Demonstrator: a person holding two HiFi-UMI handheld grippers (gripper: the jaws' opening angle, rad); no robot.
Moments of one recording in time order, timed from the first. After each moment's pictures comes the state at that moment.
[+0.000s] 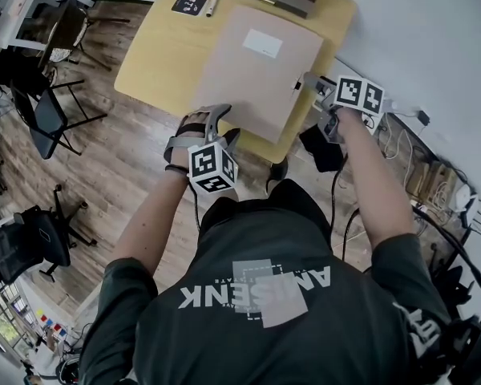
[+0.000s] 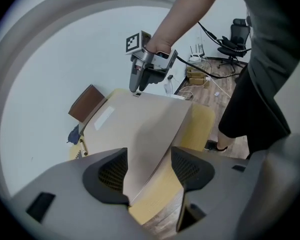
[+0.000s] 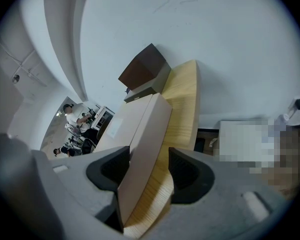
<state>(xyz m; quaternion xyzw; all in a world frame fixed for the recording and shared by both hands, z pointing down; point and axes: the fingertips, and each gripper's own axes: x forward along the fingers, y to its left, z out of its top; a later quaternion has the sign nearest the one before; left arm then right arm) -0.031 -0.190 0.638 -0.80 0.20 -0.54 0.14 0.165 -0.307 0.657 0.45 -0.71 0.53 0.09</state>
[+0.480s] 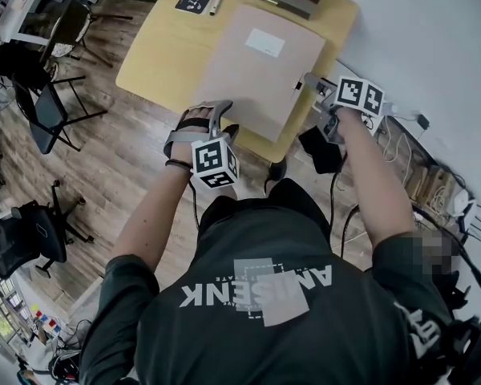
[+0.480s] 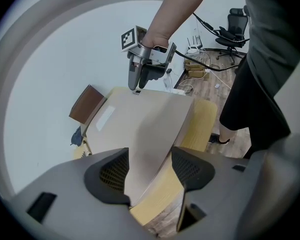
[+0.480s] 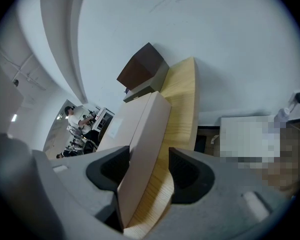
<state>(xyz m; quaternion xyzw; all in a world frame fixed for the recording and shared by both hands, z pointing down) -0.031 -0.196 0.639 -0.78 0.19 -0.57 0.16 0.164 -0.307 0.661 0.45 -0.70 0.54 0.08</state>
